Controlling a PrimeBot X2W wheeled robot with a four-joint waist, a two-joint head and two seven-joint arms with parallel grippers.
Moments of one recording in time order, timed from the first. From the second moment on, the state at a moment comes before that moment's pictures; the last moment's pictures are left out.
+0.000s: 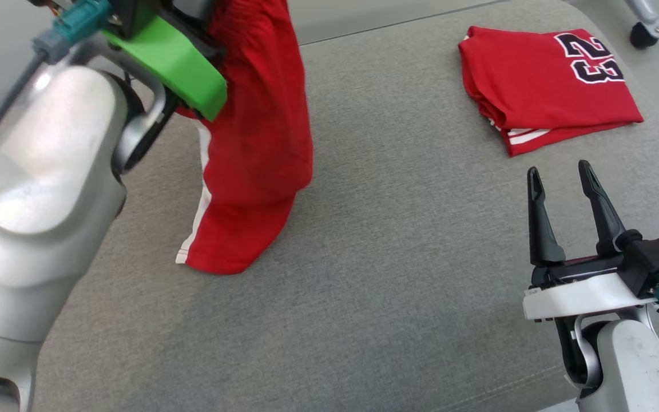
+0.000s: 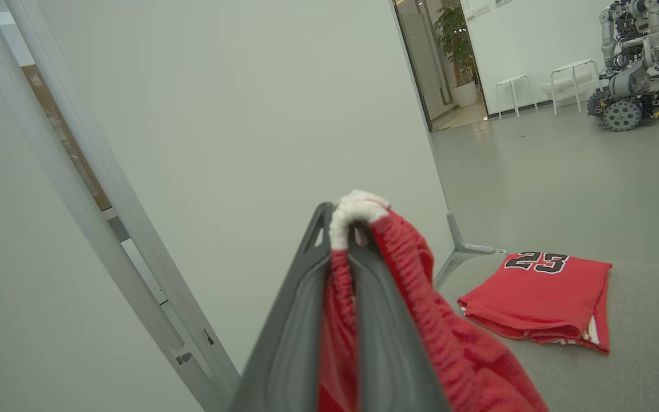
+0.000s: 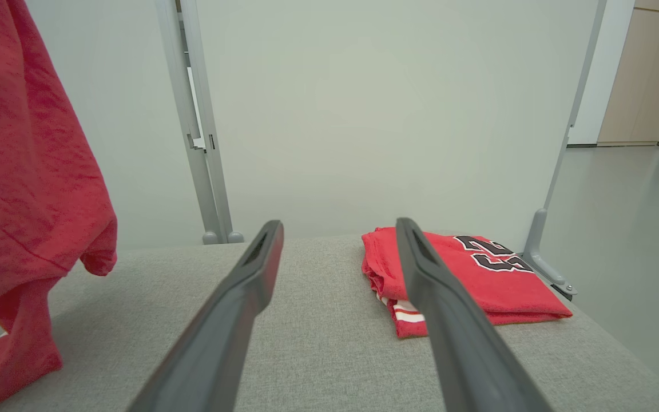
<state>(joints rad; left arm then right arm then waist) -1.11 0.38 -0.71 0.33 -0.50 -0.13 -0.12 -0.15 -0.06 -0.02 0.03 0.09 0.13 -0.26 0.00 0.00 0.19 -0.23</state>
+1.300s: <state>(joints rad) 0.08 0.23 -0.35 0.02 -0.64 0.01 -0.26 0.00 -0.07 0.03 0.06 0.11 0.13 -0.26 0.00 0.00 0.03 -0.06</state>
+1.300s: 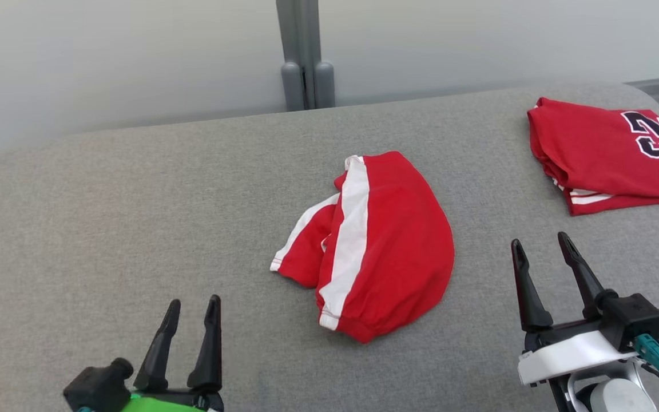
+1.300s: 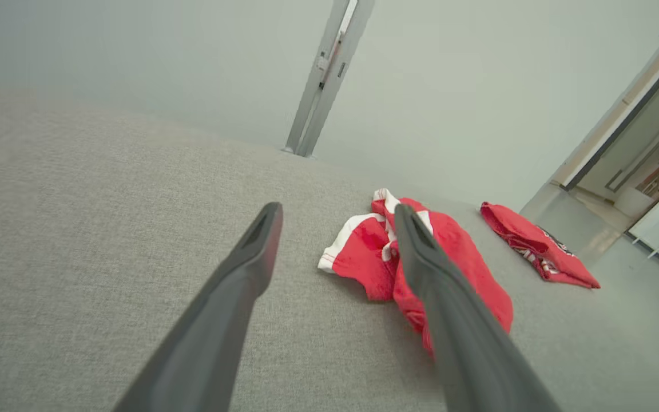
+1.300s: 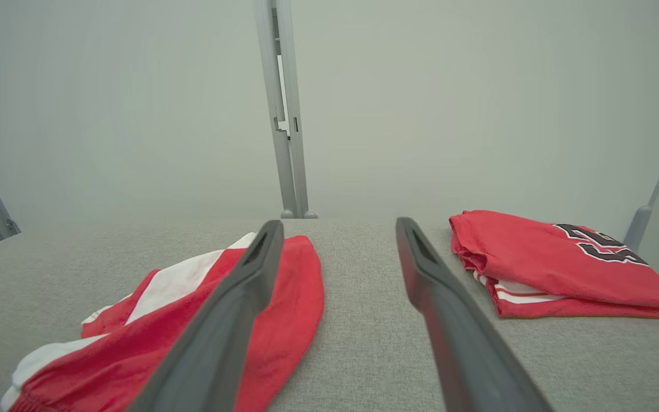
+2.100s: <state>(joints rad) 0.32 0.05 -0.05 -0.08 -0.21 -0.05 -0.26 0.16 -0.06 0.02 0.06 0.12 0.13 -0.26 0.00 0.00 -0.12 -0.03</state>
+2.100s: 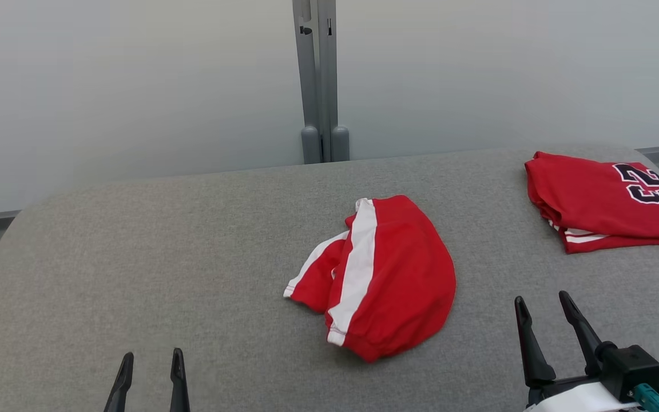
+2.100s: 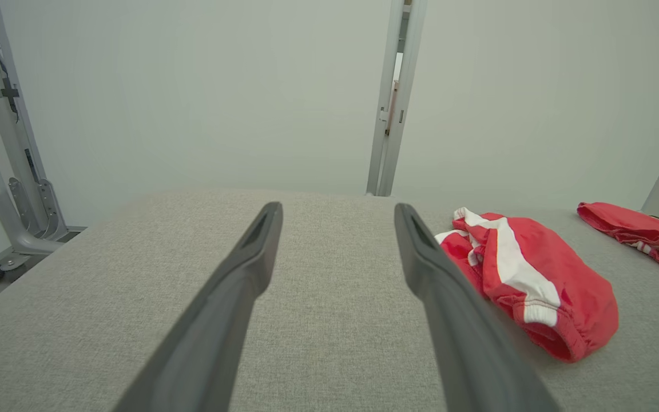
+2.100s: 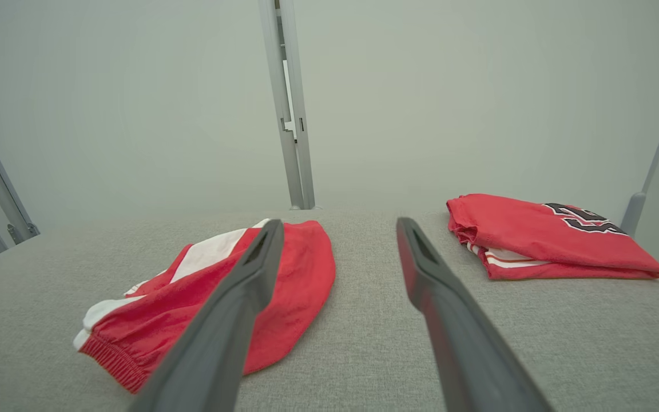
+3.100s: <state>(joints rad) 0.30 0.05 -0.07 0.01 -0.18 -0.05 -0.26 0.16 -0.06 0.04 0.08 0.13 0.13 -0.26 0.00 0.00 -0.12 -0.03</state>
